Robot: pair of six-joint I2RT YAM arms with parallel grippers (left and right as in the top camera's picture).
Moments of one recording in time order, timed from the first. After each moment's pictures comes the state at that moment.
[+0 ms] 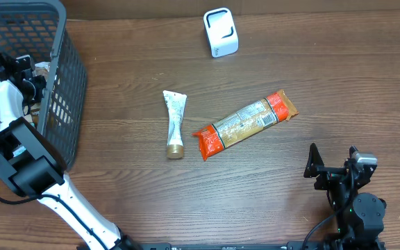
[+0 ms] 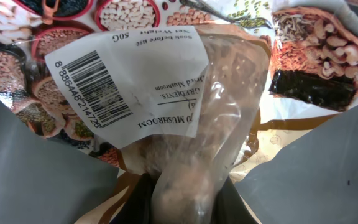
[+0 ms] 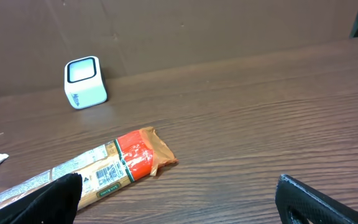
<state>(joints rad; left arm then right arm) 0.60 2.32 1.91 -0.69 0.15 0.26 0.03 0.01 0.10 -0.29 0.02 0.17</state>
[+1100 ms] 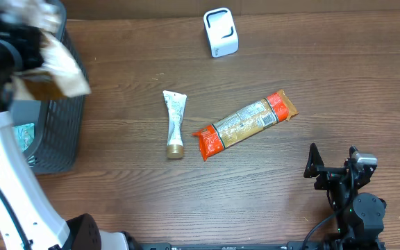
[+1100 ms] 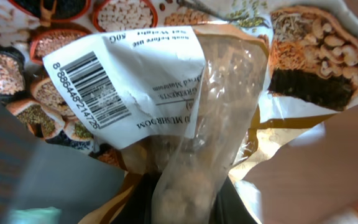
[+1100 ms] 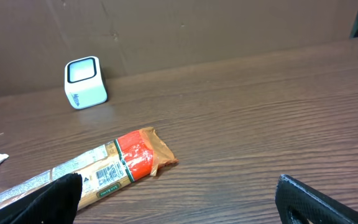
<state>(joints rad) 0.35 1.62 2.20 -1.27 0.28 0.04 0.03 0.01 0.10 -0.29 0.02 0.17</state>
